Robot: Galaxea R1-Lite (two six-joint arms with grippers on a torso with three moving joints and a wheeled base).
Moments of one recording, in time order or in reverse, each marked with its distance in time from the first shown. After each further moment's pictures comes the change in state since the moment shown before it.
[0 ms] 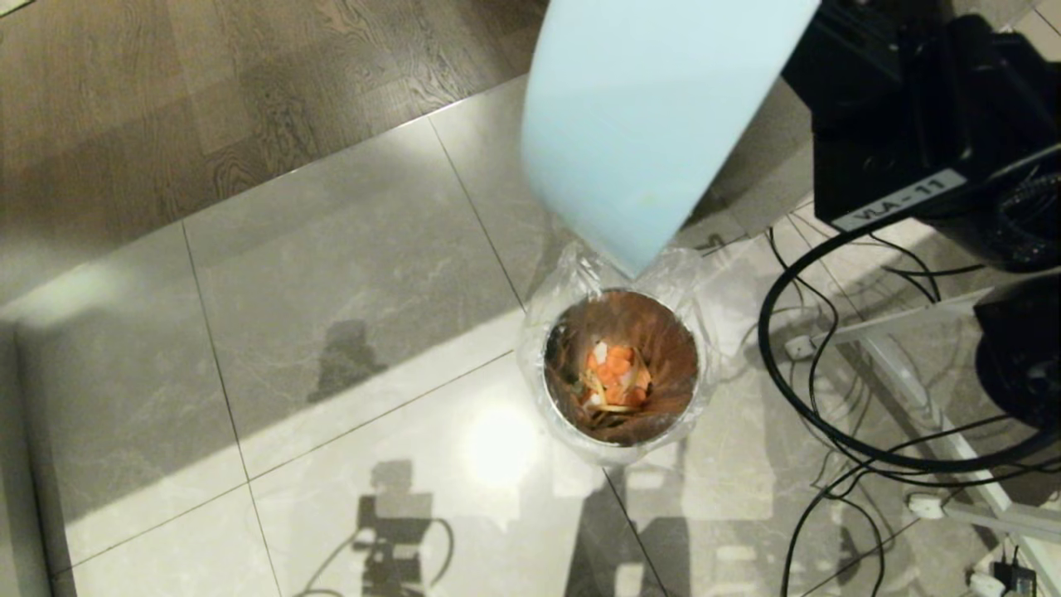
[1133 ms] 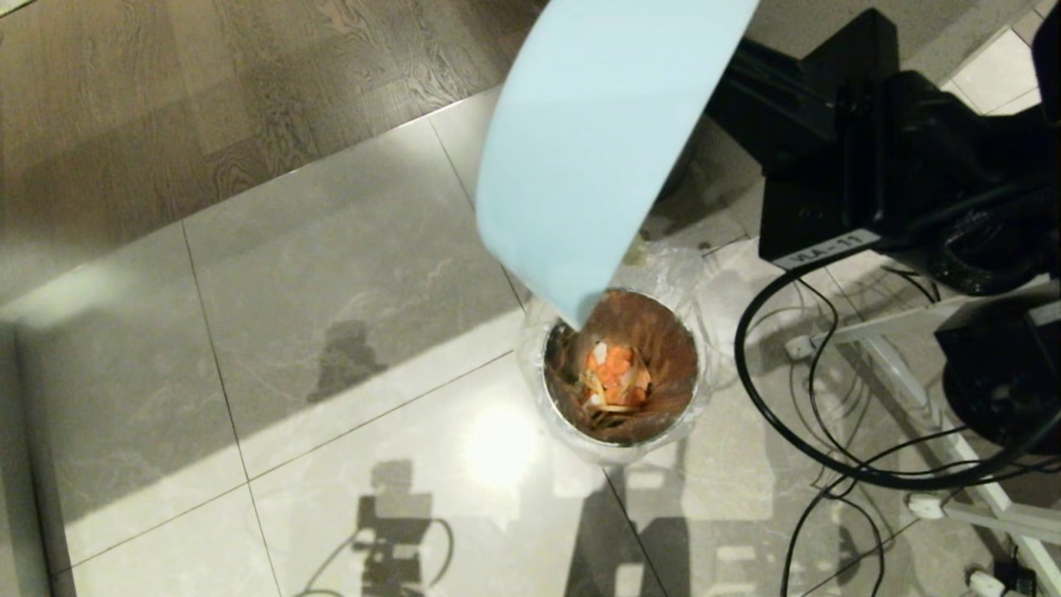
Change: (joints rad) left arm 0.000 0.000 0.000 0.000 0.000 0.001; right arm 0.028 0.037 0.034 0.000 -0.004 -0.135
